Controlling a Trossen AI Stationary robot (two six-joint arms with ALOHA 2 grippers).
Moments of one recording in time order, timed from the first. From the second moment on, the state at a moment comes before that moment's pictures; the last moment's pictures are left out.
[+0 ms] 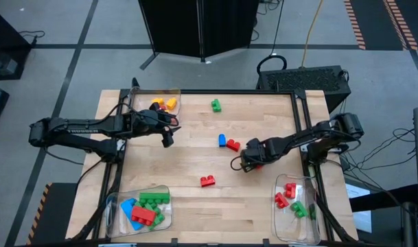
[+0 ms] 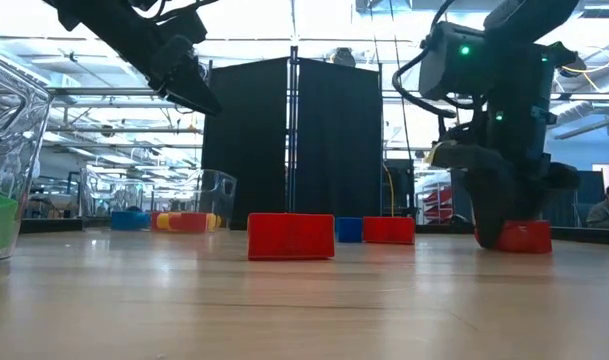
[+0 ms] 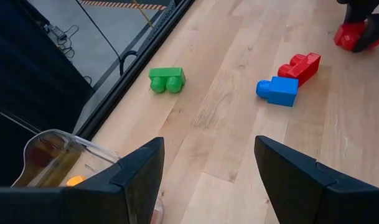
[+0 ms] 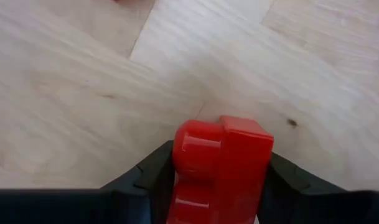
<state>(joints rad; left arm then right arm) 0.16 1.00 0.69 -0.28 -0.29 0.01 0.13 1.58 0.78 -0.63 0.12 1.23</state>
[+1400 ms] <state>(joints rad) 0.08 1.26 0.69 0.22 -0.20 -0.01 0.48 1.34 0.78 -0.44 0.68 1.01</state>
